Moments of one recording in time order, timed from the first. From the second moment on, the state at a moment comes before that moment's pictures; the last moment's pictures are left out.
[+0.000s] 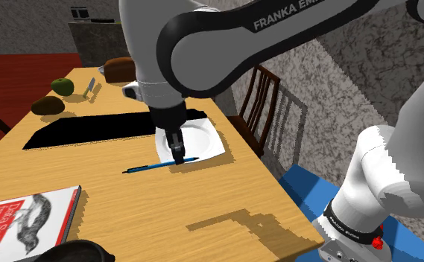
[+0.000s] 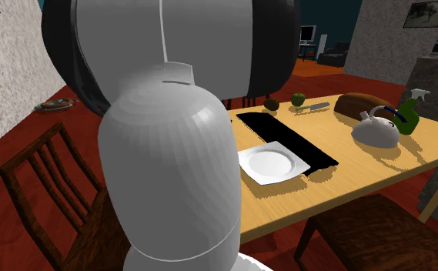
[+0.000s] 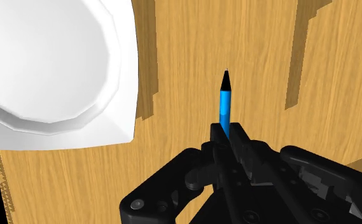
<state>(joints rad) 0.37 -0.12 0.36 -2.12 -0.02 1.93 -0.40</state>
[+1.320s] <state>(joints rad) 0.45 0.00 0.47 -1.82 -0.04 1.73 -0.20</state>
